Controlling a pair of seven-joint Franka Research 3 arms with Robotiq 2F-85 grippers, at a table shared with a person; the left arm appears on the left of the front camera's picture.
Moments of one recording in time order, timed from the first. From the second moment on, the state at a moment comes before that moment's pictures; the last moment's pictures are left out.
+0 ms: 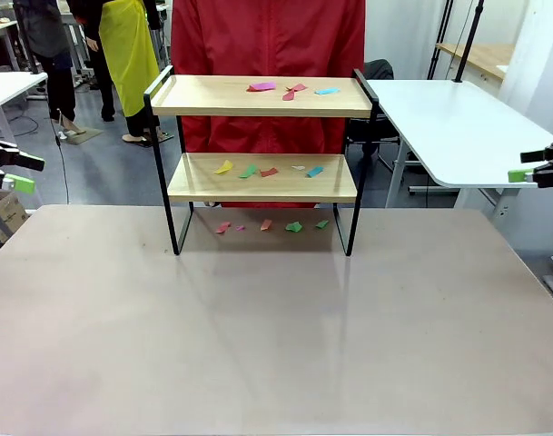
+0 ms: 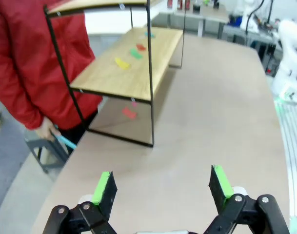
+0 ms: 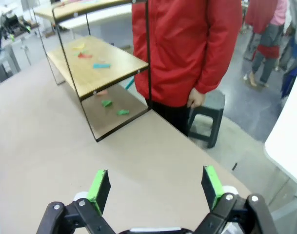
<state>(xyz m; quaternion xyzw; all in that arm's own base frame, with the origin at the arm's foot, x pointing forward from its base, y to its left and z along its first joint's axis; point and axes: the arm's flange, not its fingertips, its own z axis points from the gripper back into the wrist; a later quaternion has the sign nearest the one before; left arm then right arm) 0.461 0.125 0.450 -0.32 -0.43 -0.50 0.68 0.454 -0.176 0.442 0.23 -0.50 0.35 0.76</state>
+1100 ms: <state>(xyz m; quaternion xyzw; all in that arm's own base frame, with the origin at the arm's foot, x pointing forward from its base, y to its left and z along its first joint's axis) 0.524 0.201 0.361 -0.39 -0.54 -0.49 0.57 0.534 -0.248 0.368 0.24 -0.54 0.39 0.70</state>
